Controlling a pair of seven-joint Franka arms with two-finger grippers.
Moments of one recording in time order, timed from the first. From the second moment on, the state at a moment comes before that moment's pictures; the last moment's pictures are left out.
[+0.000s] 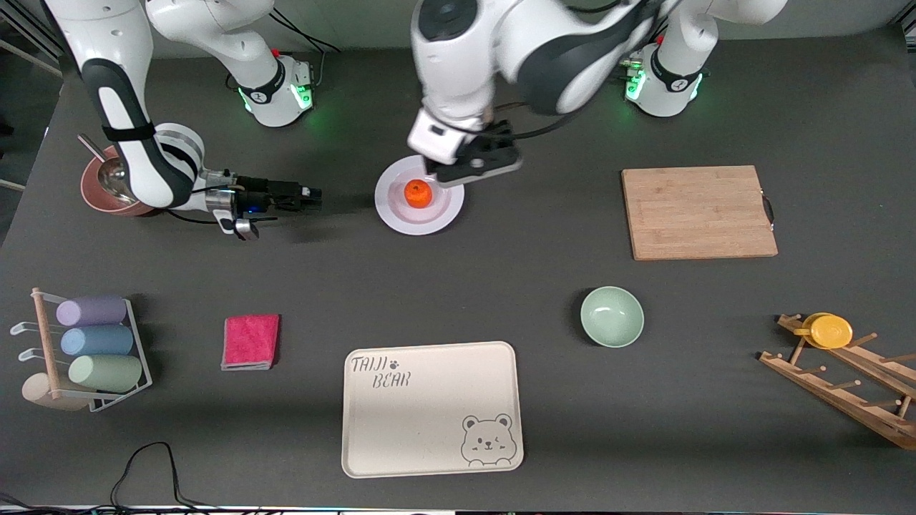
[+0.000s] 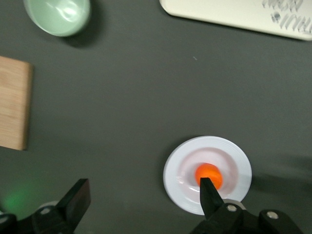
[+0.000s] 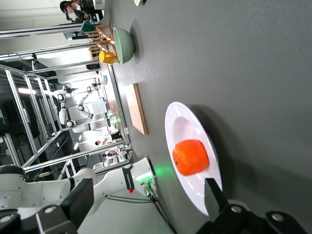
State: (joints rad) left arm -0.36 0.34 -0.53 -1.36 0.15 1.60 -1.14; right arm 0.37 0.21 -0.42 -2.60 1.44 1.79 -1.02
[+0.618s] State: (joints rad) left arm 0.18 0.16 -0.52 -1.37 0.06 1.40 -0.50; right arm 0.54 0.38 -0.41 -2.60 1.70 1.81 -1.26
